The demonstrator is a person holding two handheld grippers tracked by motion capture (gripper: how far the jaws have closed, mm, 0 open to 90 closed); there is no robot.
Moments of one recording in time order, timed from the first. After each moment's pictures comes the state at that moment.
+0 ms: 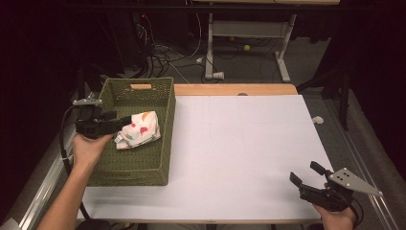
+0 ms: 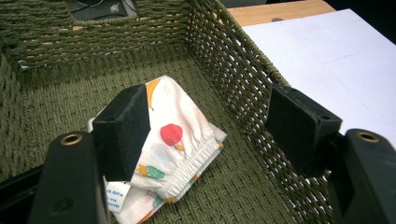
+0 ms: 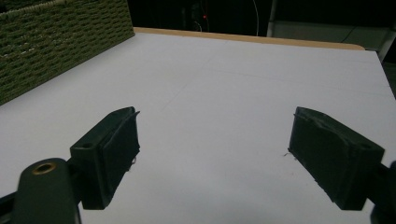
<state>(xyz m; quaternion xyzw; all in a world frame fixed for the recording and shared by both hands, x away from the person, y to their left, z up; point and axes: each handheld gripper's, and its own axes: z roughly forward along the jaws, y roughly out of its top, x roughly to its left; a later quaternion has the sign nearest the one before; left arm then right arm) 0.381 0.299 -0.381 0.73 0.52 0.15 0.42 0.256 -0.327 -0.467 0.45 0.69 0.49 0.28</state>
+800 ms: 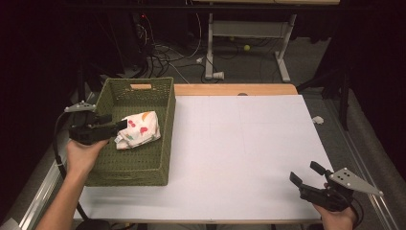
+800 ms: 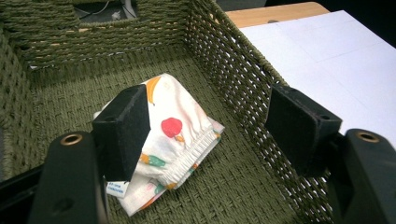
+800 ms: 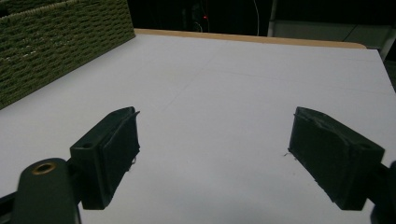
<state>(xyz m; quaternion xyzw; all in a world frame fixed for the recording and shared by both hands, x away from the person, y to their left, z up) 0.362 0.305 -0.379 0.73 0.51 0.16 0.42 0.256 -0.328 -0.467 0.45 0.69 0.49 0.27</state>
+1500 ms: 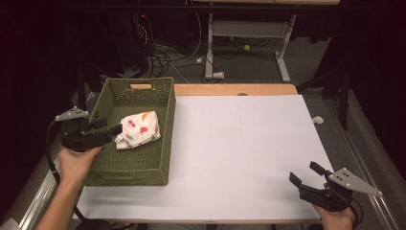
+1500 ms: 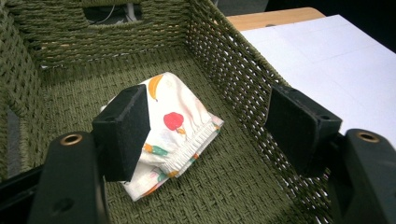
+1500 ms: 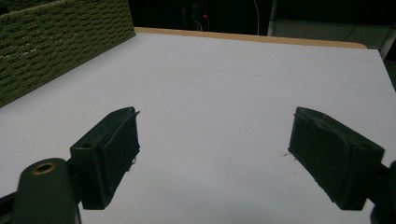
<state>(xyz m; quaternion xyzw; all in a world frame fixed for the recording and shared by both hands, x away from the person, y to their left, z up) 0.340 0.314 -0.379 0.73 0.50 0.17 0.43 0.256 -0.326 -0.467 0.45 0.69 0.49 0.27</state>
